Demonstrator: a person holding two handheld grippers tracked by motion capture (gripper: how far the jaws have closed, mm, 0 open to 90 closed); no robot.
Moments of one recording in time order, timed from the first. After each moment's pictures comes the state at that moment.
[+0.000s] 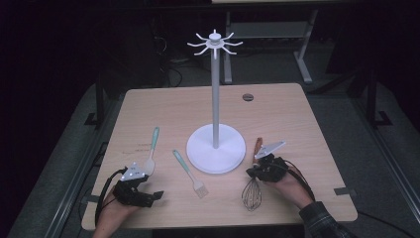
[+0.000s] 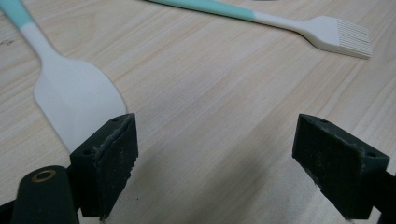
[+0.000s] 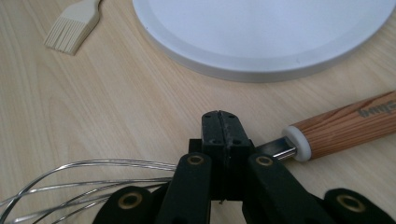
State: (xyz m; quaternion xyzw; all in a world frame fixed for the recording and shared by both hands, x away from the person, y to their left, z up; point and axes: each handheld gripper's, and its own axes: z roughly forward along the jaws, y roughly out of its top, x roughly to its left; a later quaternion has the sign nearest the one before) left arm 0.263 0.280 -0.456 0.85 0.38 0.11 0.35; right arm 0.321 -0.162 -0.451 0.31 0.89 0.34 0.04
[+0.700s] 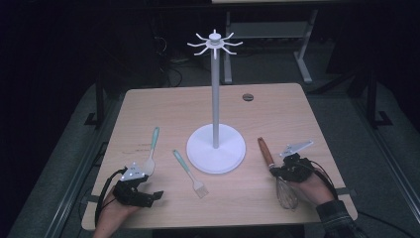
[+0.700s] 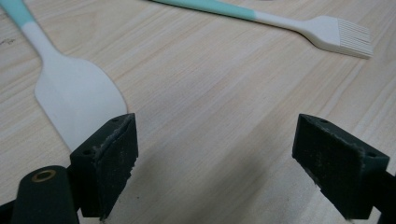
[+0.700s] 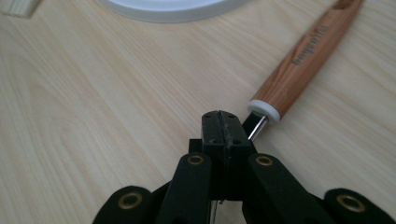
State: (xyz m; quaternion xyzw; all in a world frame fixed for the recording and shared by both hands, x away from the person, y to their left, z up) left arm 0.262 0.281 -0.456 0.85 0.38 0.11 0.35; right arm 0.313 -0.228 -0.444 0.37 0.87 0.32 0.06
